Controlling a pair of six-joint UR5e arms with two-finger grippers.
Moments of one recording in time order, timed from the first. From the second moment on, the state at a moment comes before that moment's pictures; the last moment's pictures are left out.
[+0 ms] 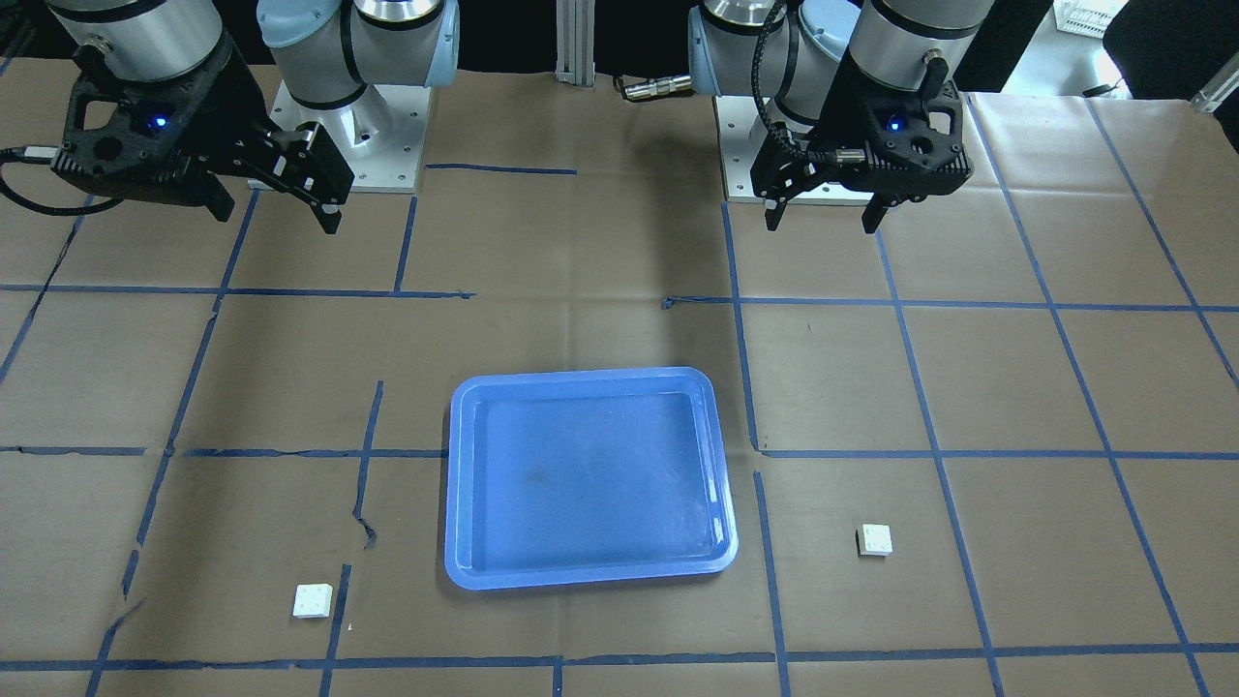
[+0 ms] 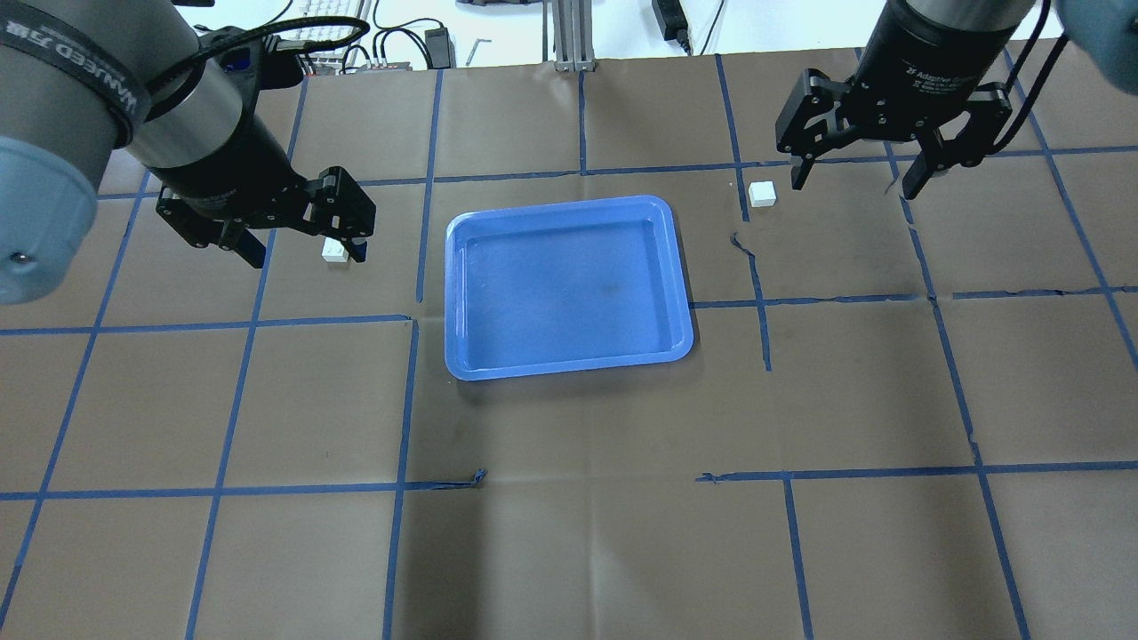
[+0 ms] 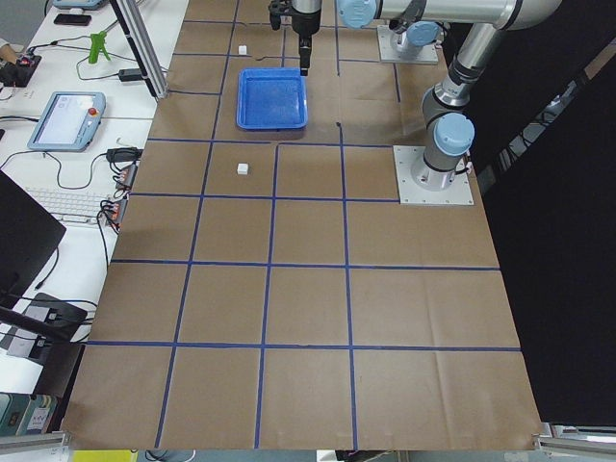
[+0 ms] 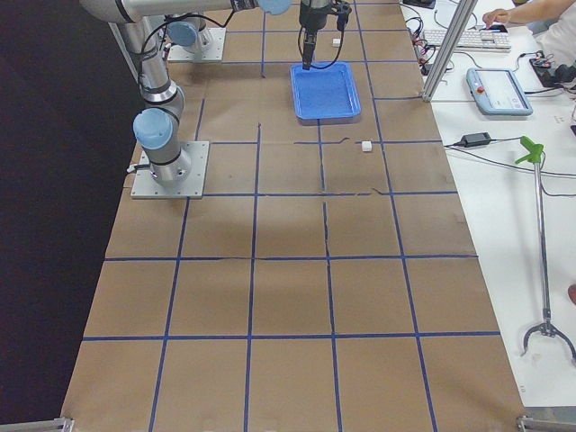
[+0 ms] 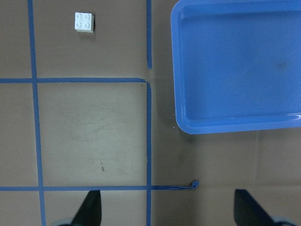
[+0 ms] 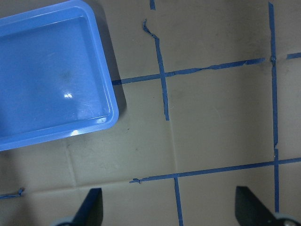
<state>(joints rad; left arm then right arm) -1.58 -1.48 -1.67 -1.54 1.55 -0.02 1.56 -1.55 1.46 -1.43 -1.54 0.13</state>
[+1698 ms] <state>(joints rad) -1.37 -1.84 -1.69 -1.13 1.55 0.23 1.56 -1.55 1.46 -1.43 -1.54 -0.26</state>
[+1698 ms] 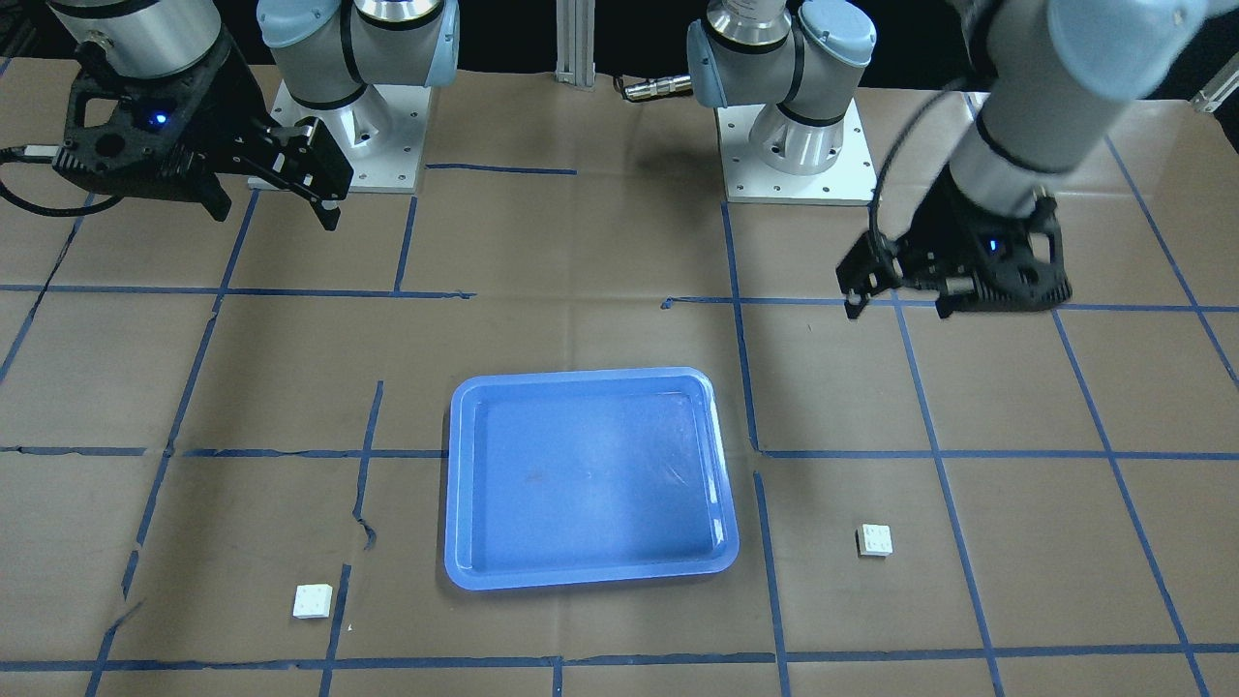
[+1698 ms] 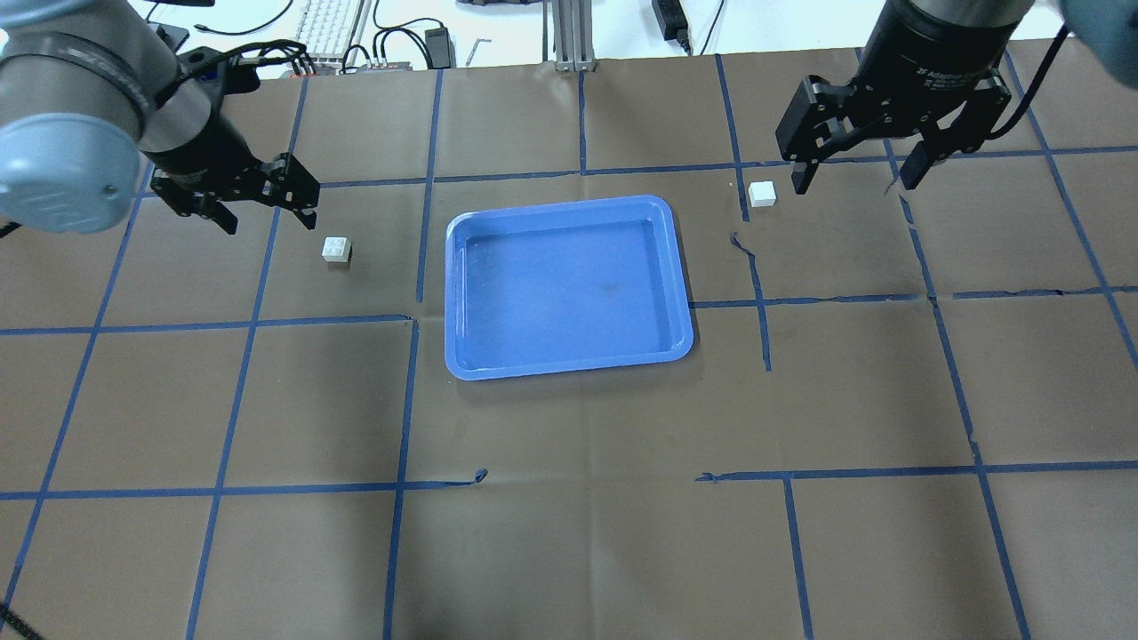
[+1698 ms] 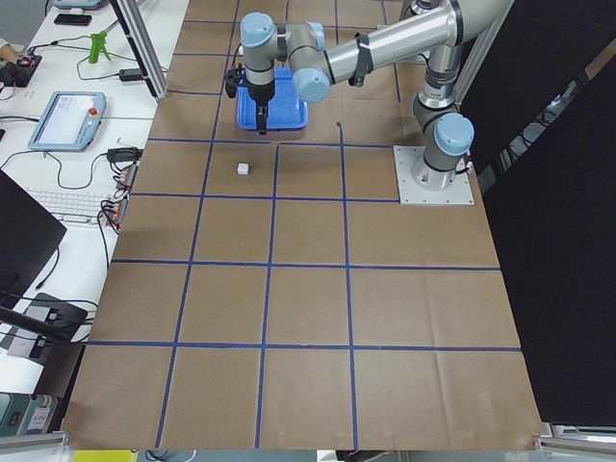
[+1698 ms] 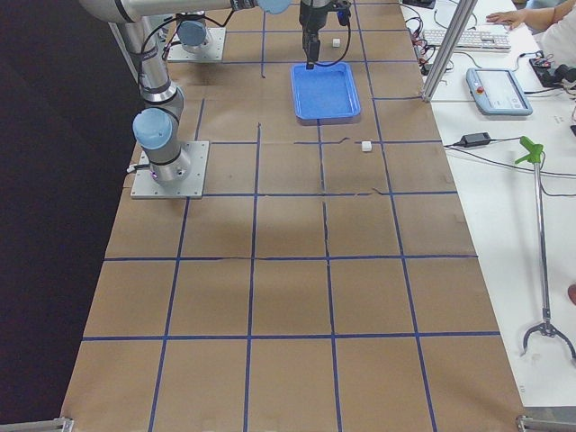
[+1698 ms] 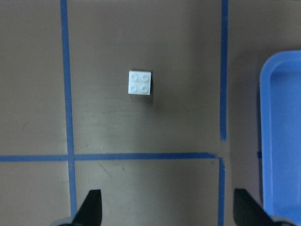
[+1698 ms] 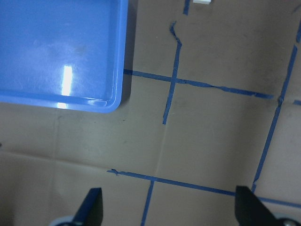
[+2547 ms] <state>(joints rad) -1.37 -2.14 -1.70 -0.79 1.55 0.34 1.50 -1.42 1.41 -1.62 -1.54 -1.46</state>
